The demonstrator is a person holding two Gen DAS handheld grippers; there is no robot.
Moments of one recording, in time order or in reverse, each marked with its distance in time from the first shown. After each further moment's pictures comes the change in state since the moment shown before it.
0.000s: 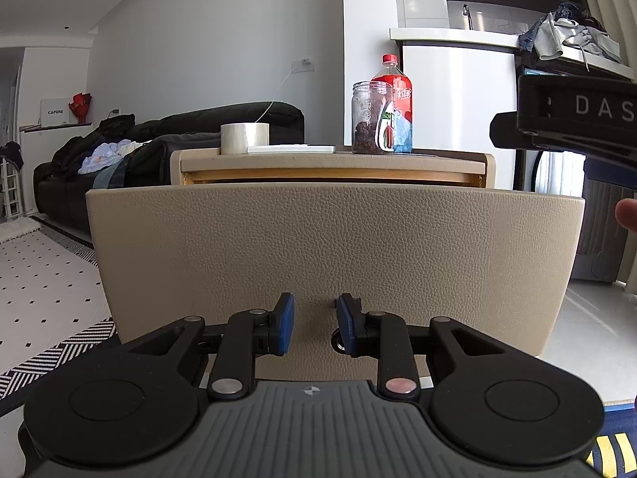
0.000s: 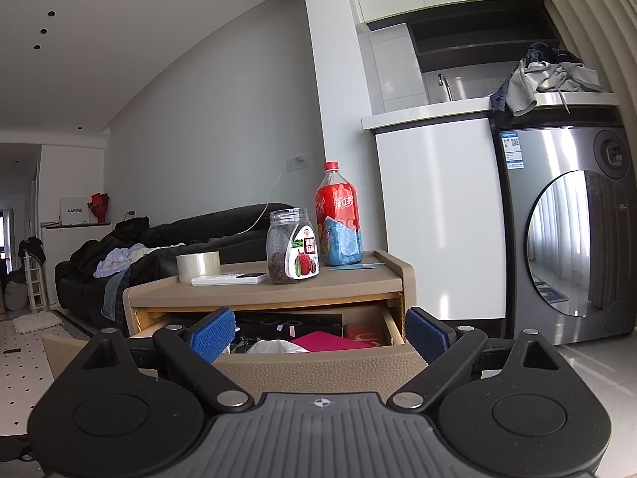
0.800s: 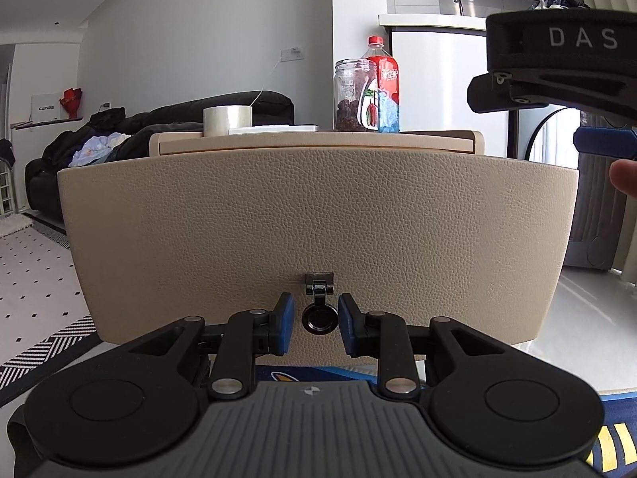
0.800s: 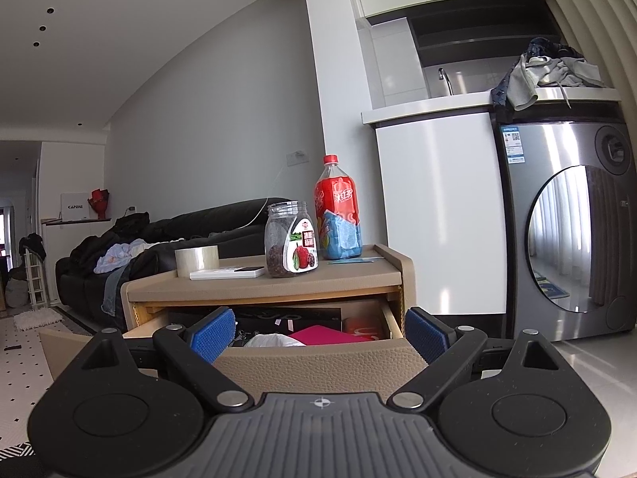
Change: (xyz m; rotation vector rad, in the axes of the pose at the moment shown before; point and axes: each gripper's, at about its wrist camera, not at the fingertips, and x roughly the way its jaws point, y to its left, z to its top) left arm 0.012 -0.018 -0.016 0.019 0.025 -0.023; right arm 0.004 -0.005 -0.001 0.005 0.016 0.000
